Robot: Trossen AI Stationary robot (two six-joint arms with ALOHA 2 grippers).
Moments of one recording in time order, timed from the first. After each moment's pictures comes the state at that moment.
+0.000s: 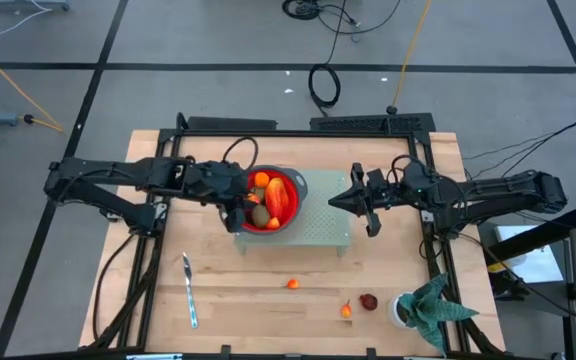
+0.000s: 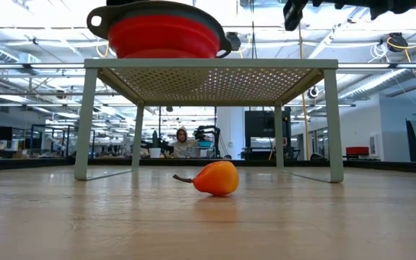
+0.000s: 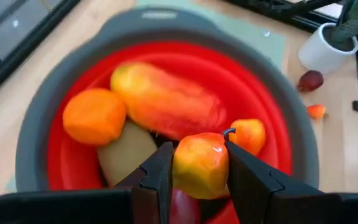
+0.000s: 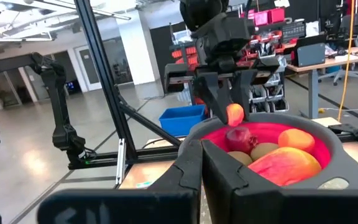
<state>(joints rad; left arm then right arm) -0.04 1.25 1.25 -0.75 -0.13 -0.36 -0.03 0.99 0.65 0.43 -0.20 0.23</state>
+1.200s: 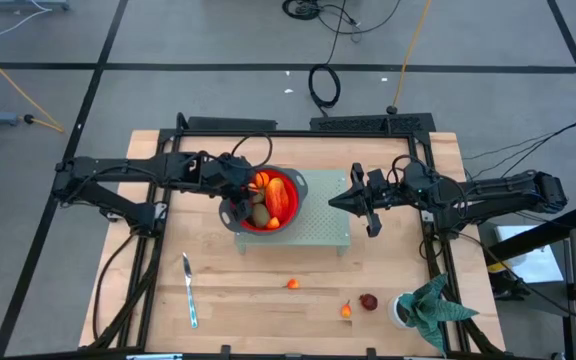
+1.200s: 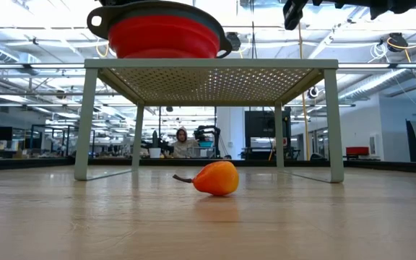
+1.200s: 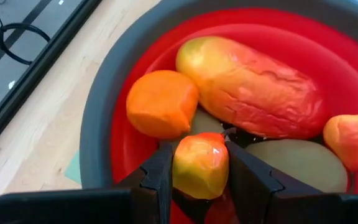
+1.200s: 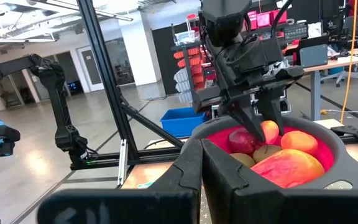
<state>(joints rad) 0.06 1.32 1.25 -0.81 -0.19 -0.30 -0.03 0.99 0.65 0.44 -0.21 0.23</state>
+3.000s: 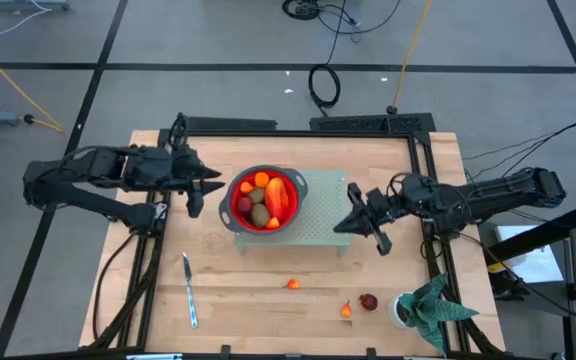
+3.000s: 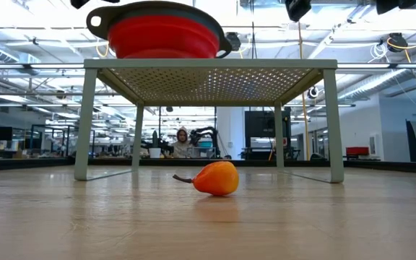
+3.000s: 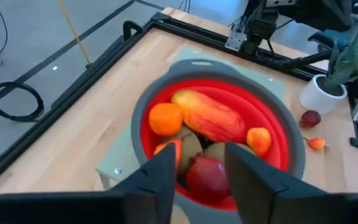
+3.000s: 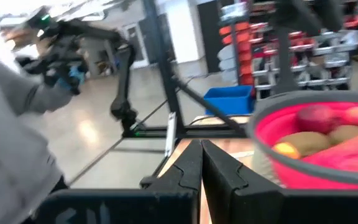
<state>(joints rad) -0.04 0.92 1.20 -0.82 -0.26 -0.35 0.09 0.99 0.65 0.38 -0.32 0.22</state>
